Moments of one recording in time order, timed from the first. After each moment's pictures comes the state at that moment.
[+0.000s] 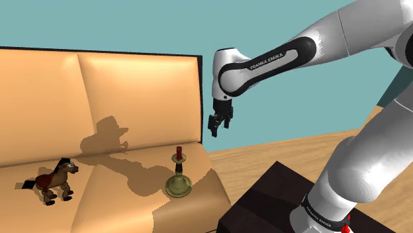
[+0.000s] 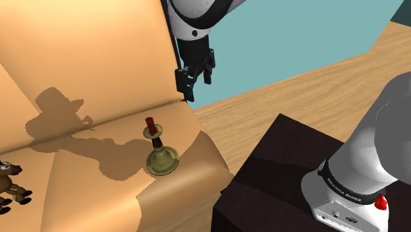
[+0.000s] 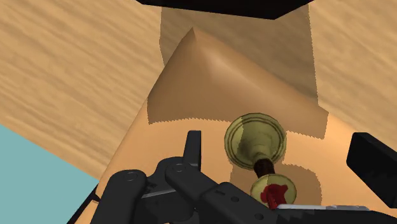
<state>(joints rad) 0.03 -0.21 0.15 -2.38 0.02 2.09 0.05</state>
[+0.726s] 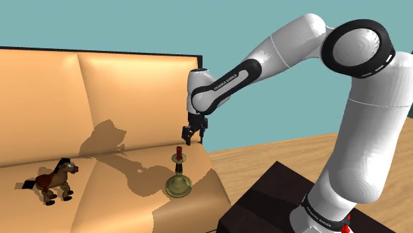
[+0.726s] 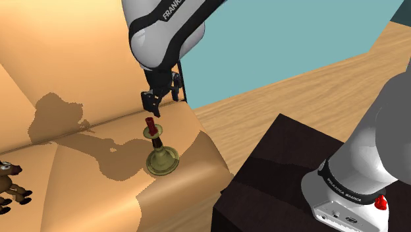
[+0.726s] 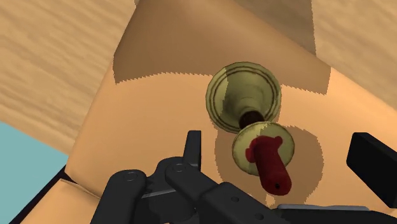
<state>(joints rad) 0.06 0.20 0.18 -2.15 -0.04 2.32 0.17</state>
